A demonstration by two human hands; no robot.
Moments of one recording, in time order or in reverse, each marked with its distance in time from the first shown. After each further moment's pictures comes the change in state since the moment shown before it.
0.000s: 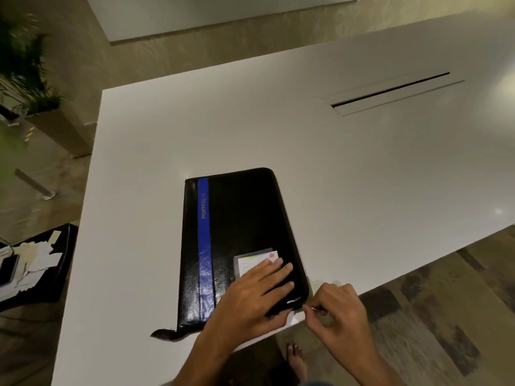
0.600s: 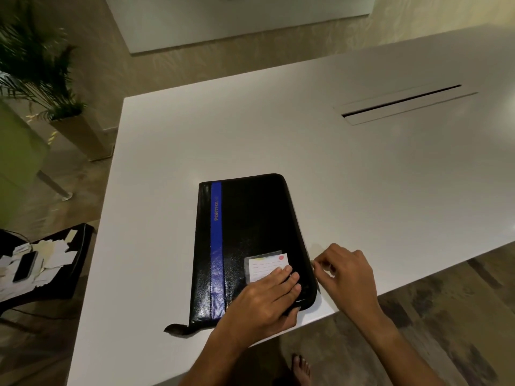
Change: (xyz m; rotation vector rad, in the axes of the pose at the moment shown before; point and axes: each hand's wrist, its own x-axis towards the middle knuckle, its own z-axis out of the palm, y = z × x) left_hand -0.005 0.007 0.012 0.093 0.162 0.083; right_hand 0.071 0.028 0.002 -0.211 0.017 0.011
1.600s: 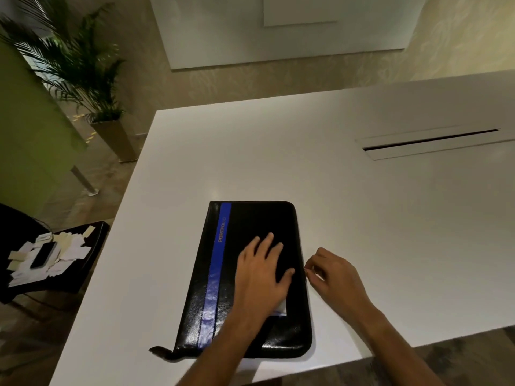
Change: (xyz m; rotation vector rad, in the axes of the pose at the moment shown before) left_hand 0.083 -0.051 0.017 0.173 -0.114 -0.802; right_hand 0.087 0.028 0.023 0.097 -0.293 -0.108
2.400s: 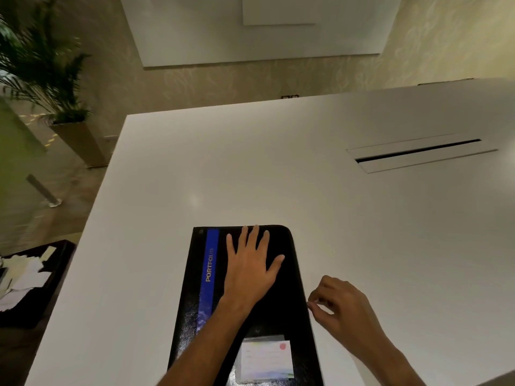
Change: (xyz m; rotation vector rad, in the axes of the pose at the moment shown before) left_hand 0.116 -0.050 0.049 0.207 -0.190 0.025; right_hand 0.020 0.018 -0.001 -0.007 -0.037 0.047
